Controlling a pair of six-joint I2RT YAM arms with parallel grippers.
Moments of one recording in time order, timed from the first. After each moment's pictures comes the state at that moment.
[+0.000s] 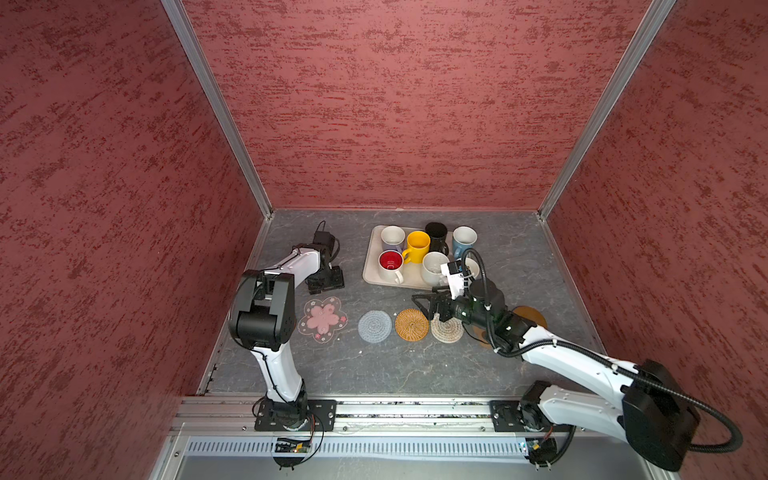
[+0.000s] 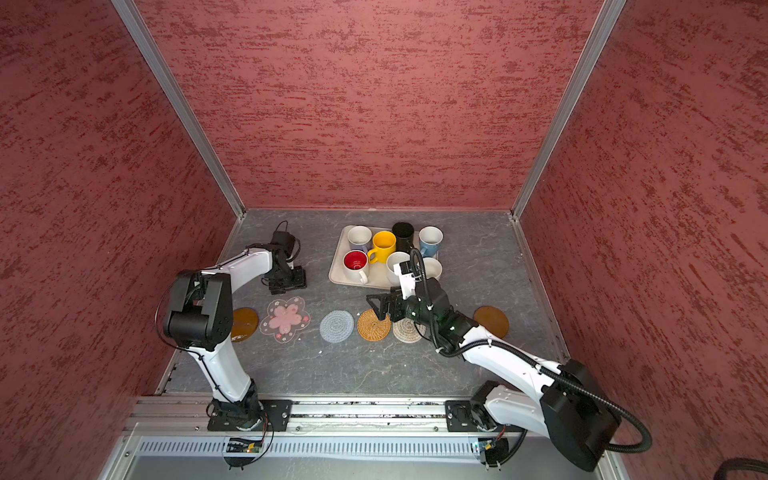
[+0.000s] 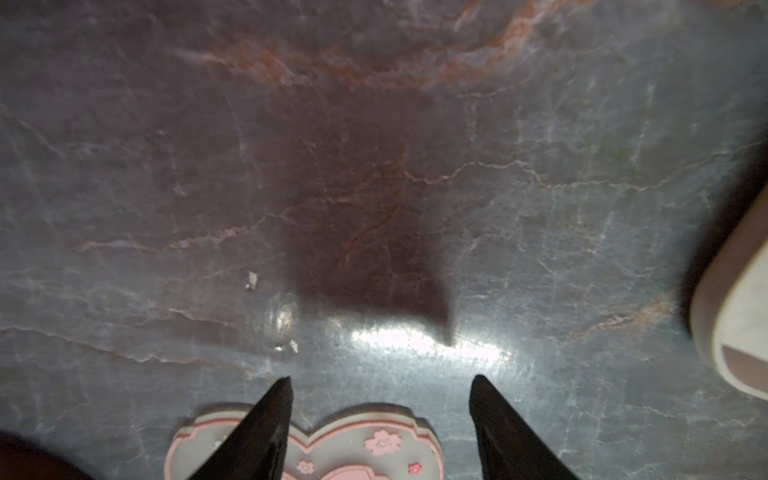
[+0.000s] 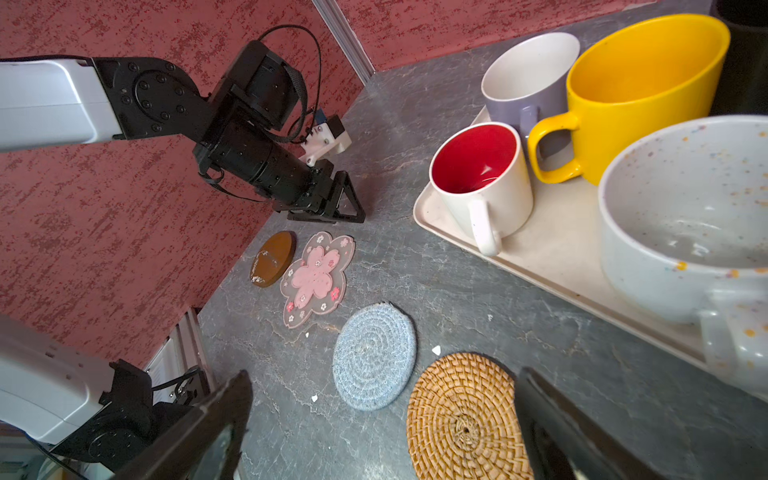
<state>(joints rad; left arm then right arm) -0.11 1.85 1.22 -0.76 -0.01 -0.35 0.70 1.15 0.57 0.24 -0.23 0.54</state>
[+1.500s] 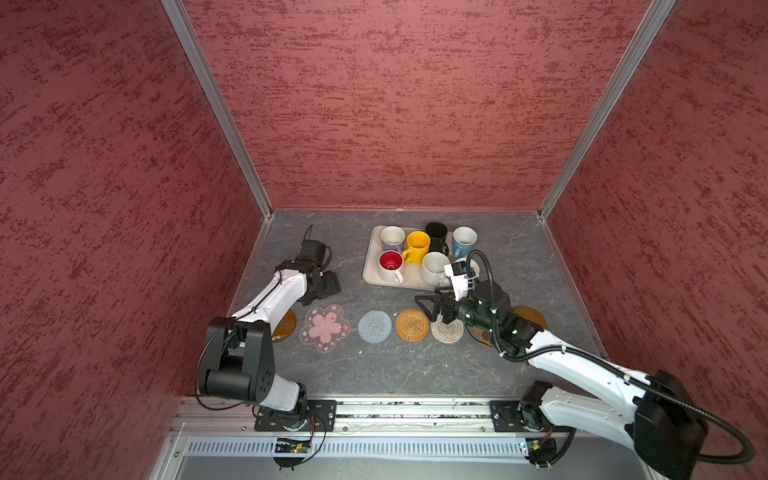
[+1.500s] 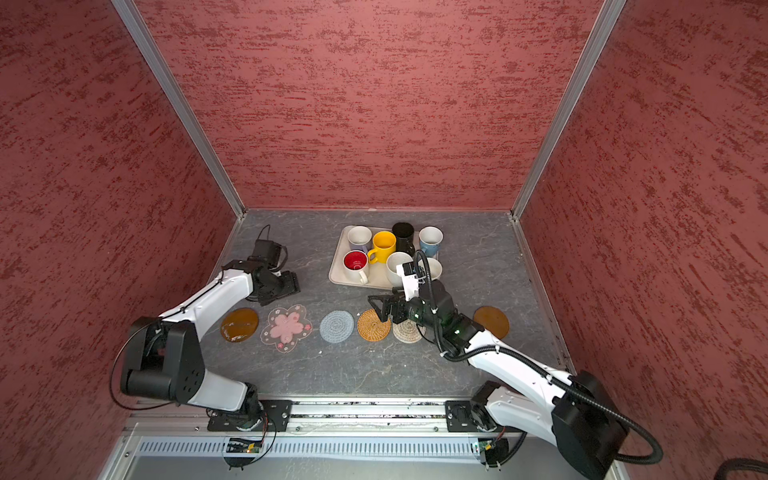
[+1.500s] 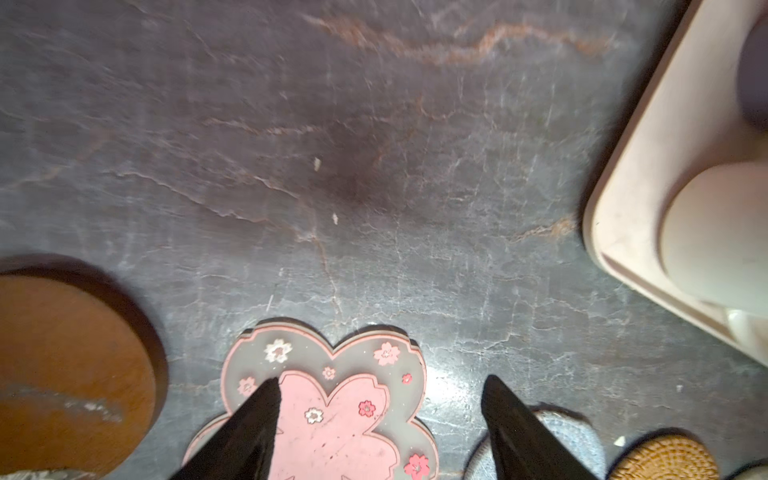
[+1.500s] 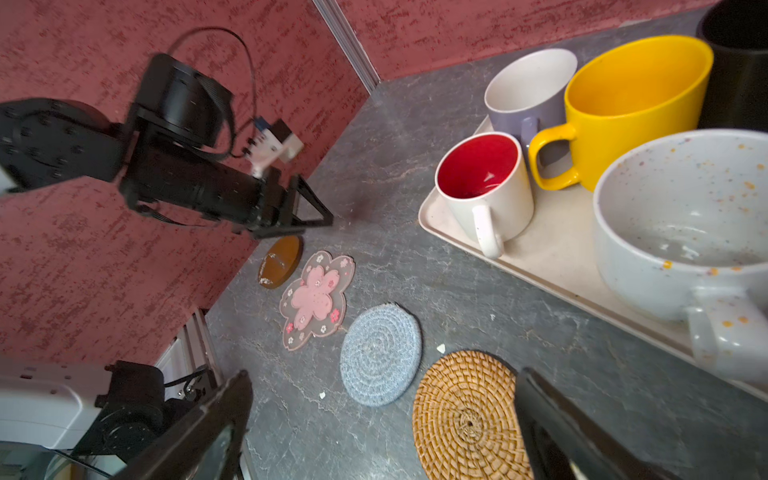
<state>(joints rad) -0.10 1.45 1.00 -0.74 -0.01 -0.49 0.71 1.10 0.57 0.20 -0.22 0.53</state>
